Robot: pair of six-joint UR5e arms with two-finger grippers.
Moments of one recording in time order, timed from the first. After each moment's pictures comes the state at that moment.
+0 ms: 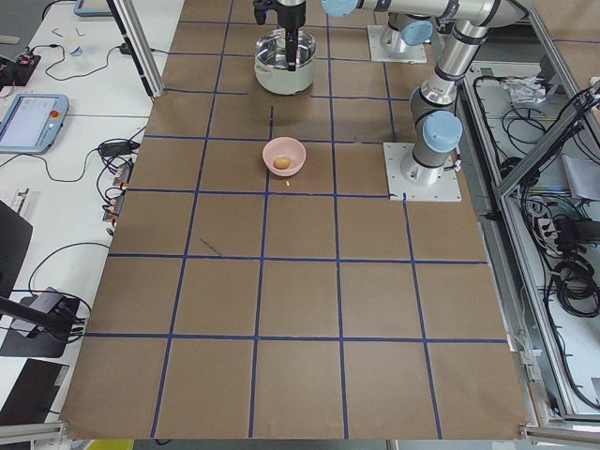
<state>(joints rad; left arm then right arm) -1.56 -1.53 -1.54 -1.66 1.60 0.02 1.67 -1.56 1.71 -1.94 -1.78 -0.02</state>
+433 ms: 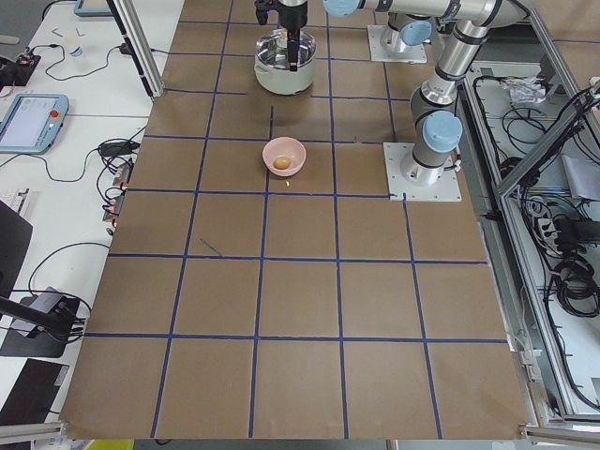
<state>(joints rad) -1.56 -1.52 -1.56 -1.67 1.60 0.03 1.66 -1.60 1.73 -1.93 -1.77 -0.08</state>
